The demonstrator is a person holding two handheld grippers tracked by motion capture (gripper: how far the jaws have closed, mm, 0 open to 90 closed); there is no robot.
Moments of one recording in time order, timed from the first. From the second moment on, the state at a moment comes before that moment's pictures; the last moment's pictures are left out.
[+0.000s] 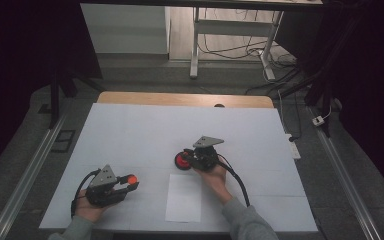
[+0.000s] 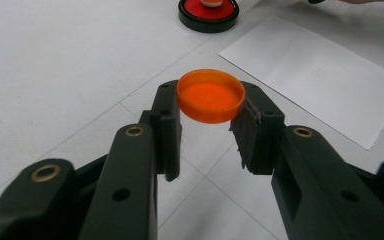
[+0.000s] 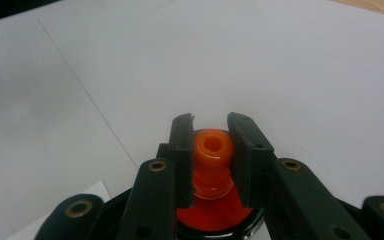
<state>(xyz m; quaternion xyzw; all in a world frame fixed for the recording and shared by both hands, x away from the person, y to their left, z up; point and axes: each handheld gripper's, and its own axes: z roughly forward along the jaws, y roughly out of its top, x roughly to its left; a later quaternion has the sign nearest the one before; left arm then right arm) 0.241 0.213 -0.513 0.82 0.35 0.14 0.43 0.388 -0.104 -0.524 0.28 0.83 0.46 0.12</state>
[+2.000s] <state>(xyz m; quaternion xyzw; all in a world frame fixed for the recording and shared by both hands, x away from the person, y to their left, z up) 0.240 0.214 -0.512 0.82 0.35 0.15 0.44 0.385 -0.111 -0.524 0.28 0.82 0.49 0.12</state>
